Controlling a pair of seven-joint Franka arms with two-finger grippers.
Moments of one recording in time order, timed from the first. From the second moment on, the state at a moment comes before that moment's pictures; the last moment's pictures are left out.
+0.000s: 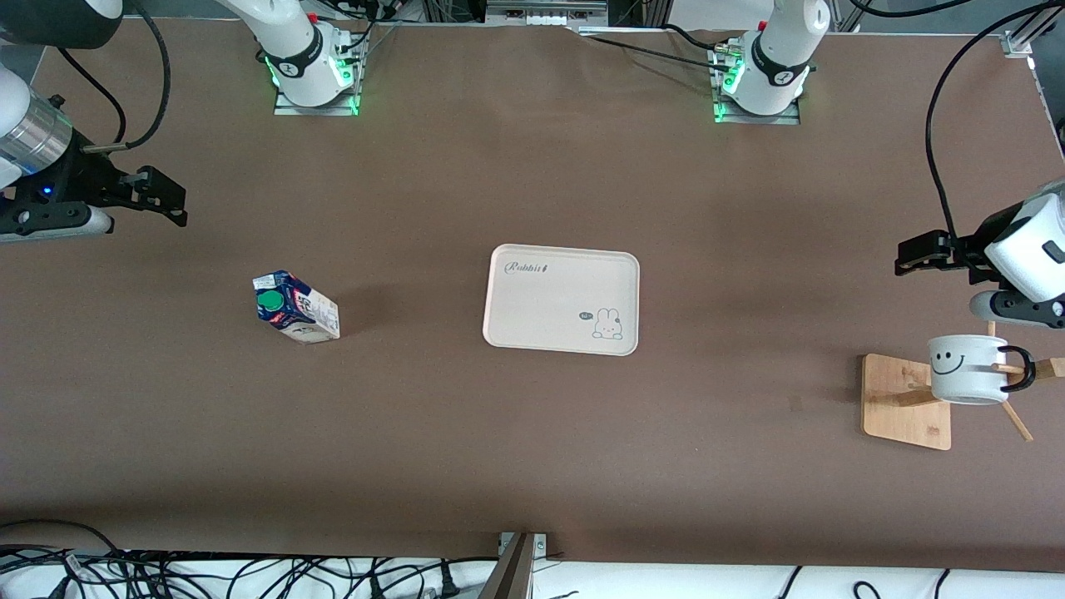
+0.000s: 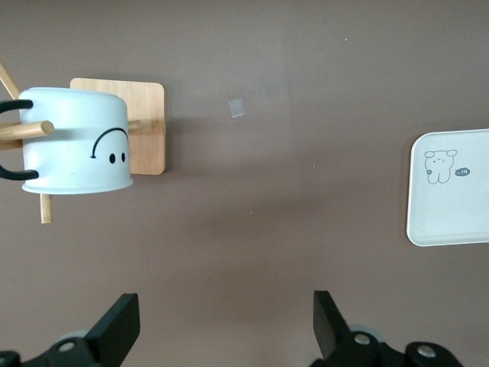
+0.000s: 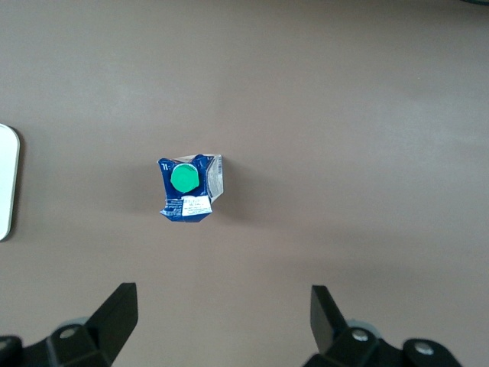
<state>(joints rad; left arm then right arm) 0.10 0.33 -0.14 -1.23 0.05 1.45 0.08 0.25 -0.01 -0.19 -1.71 -0.03 1.73 -0.06</state>
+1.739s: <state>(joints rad) -0.05 0.03 0.01 -1.67 0.03 1.69 0.08 0.25 -0.01 -0.19 -1.71 -0.03 1.74 -0.06</state>
